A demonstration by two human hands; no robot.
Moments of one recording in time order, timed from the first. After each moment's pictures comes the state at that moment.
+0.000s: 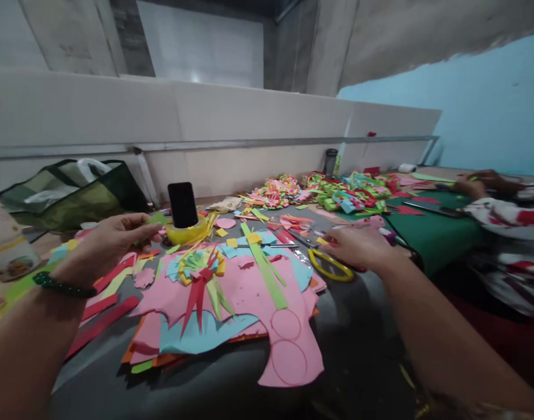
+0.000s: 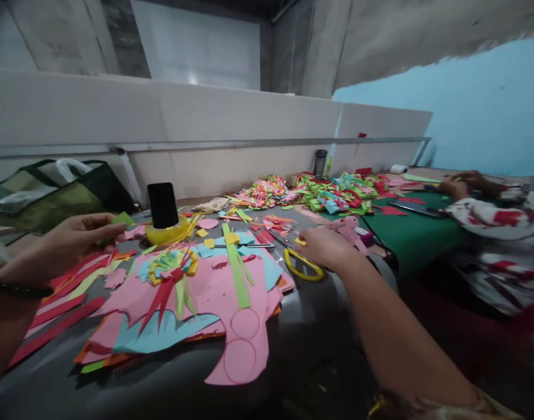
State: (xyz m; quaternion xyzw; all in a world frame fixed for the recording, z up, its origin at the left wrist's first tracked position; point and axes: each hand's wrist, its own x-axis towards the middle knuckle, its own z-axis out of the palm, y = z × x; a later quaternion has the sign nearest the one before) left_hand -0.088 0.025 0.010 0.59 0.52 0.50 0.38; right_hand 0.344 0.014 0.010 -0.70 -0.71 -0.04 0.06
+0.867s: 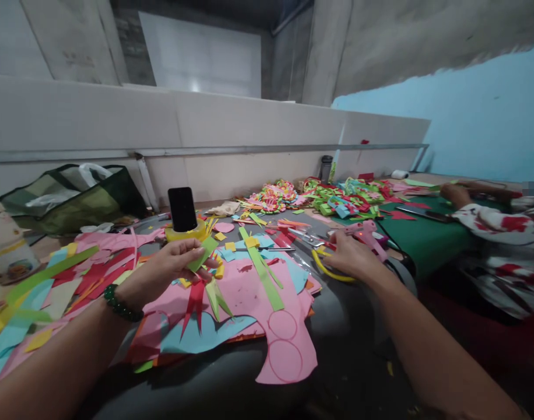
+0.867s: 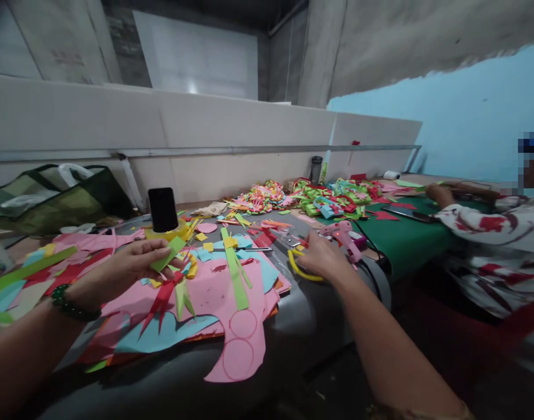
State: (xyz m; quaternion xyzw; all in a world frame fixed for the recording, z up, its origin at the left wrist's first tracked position) left_hand -0.024 0.004 -0.018 0.63 0.42 0.37 0.54; right_hand 0.362 0.018 -0.023 -0.77 -0.63 -0.05 0.08
